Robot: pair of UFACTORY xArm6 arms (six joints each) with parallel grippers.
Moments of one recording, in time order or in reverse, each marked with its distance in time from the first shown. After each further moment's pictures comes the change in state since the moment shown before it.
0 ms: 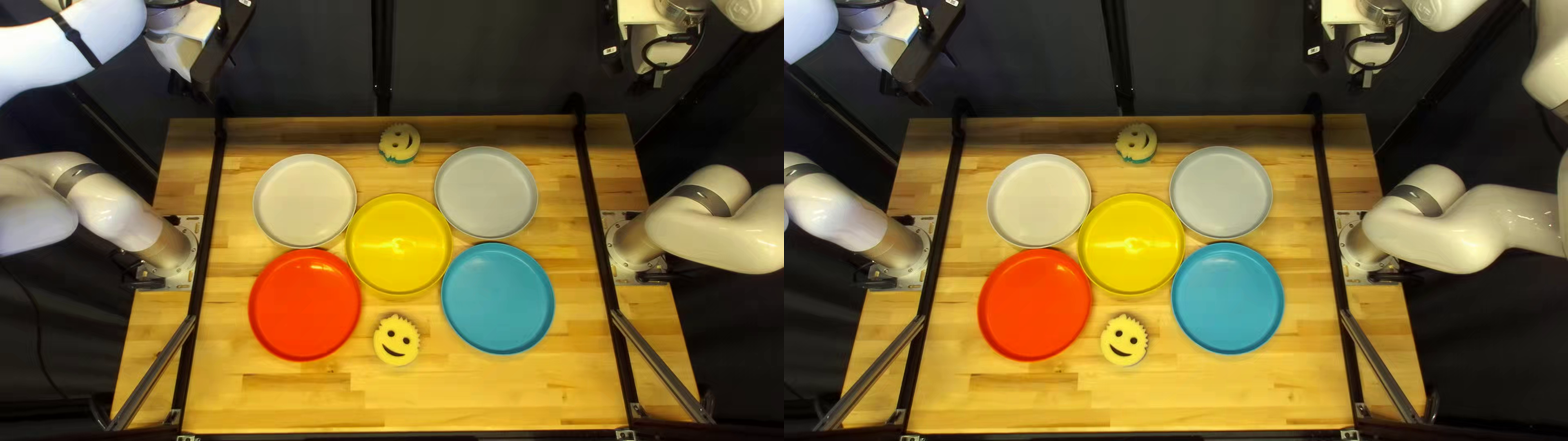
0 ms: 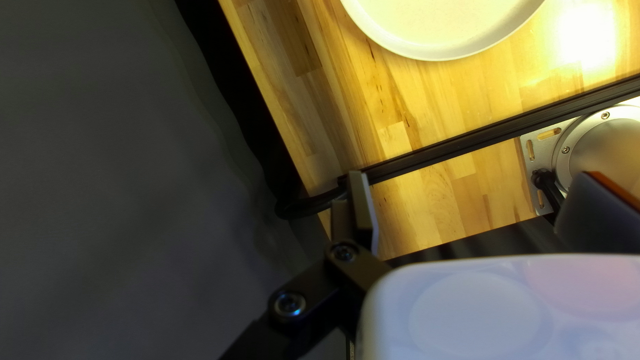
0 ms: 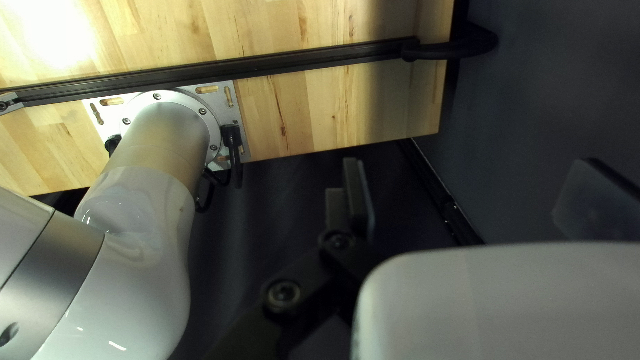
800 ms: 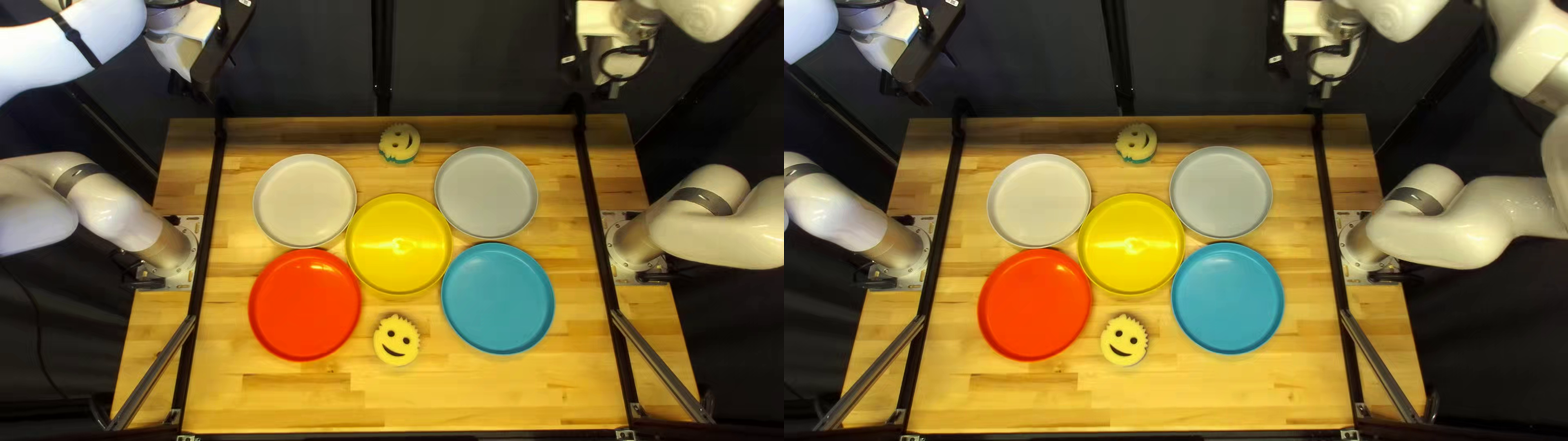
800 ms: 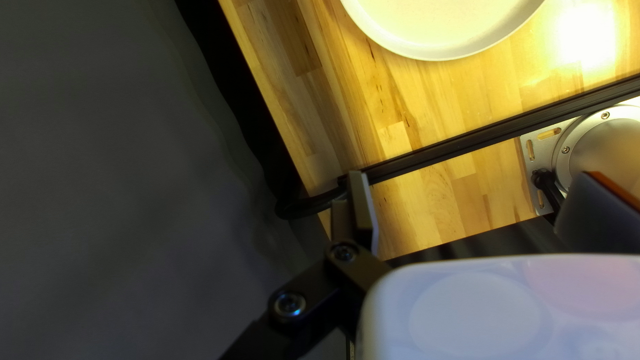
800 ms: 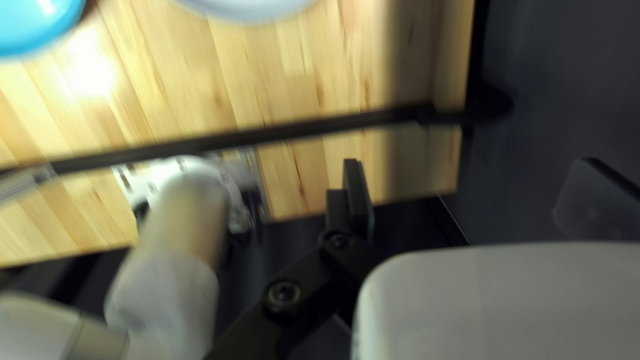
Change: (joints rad) left arm 0.000 0.000 0.000 0.000 0.000 0.000; right arm 0.131 0.218 0.082 0.159 -0.334 0.247
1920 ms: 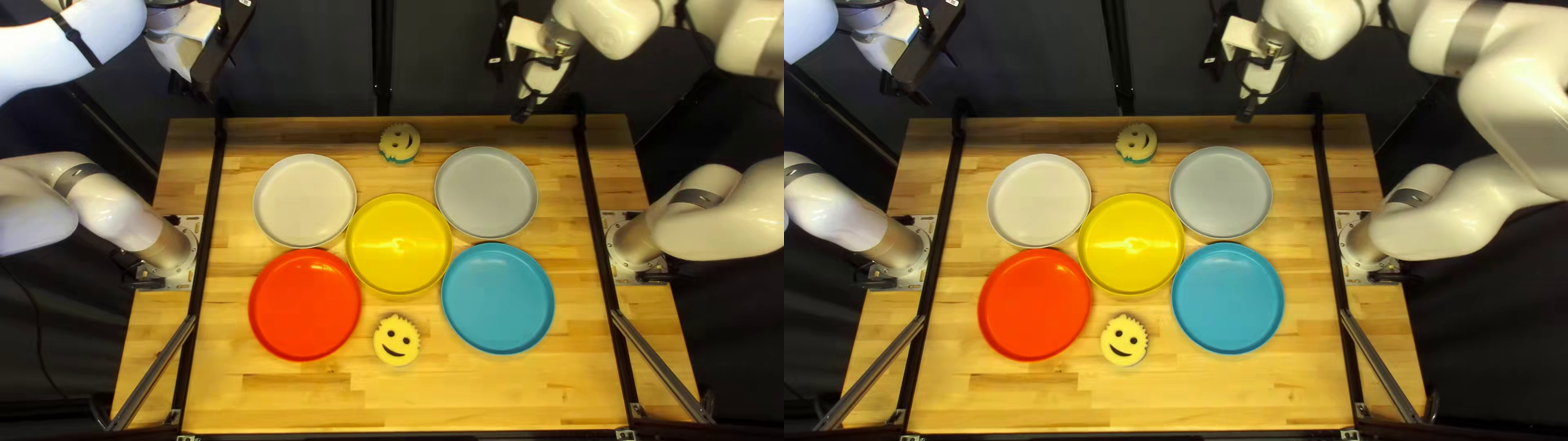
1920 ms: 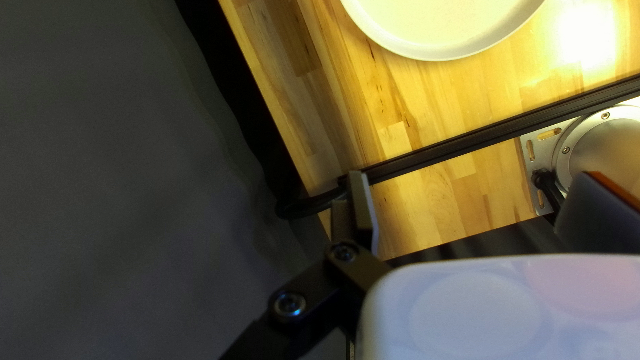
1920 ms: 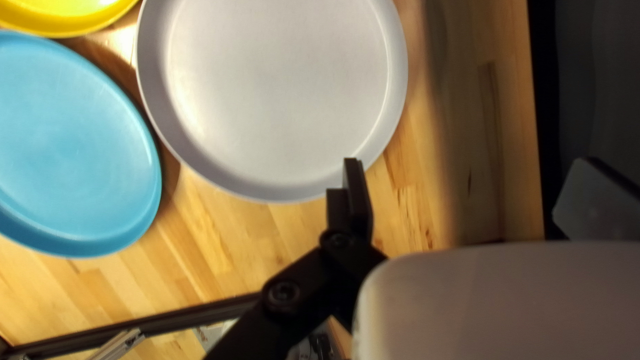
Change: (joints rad) left arm 0.000 0.000 0.000 0.000 0.000 0.000; right arm 0.086 0.458 -0.178 0.084 -0.331 0.195
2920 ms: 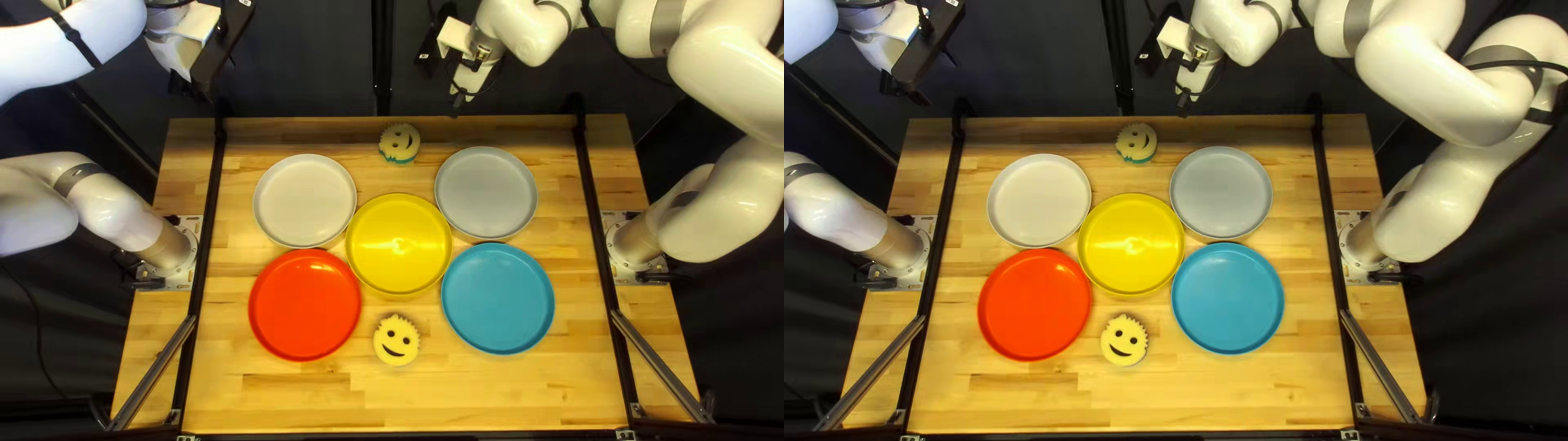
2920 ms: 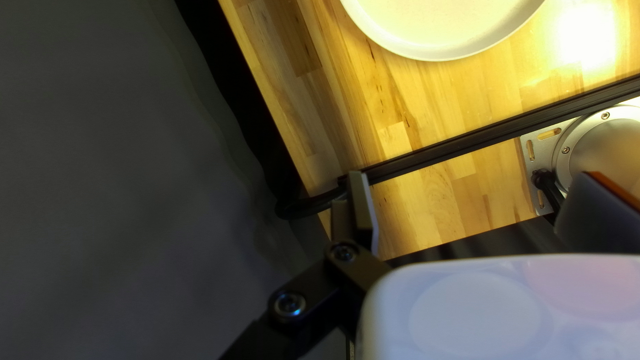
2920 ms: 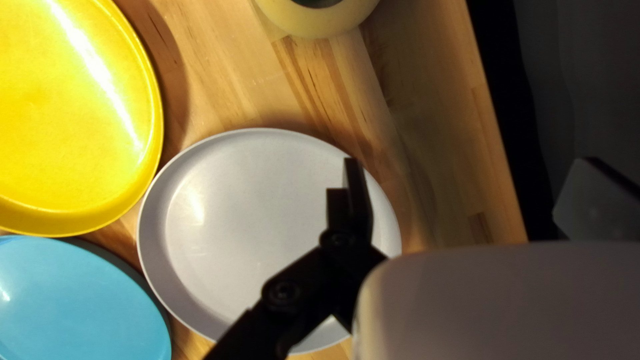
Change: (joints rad) left arm 0.000 0.000 0.000 0.000 0.000 0.000; right arm 0.053 0.300 -0.176 0.045 -0.174 0.082
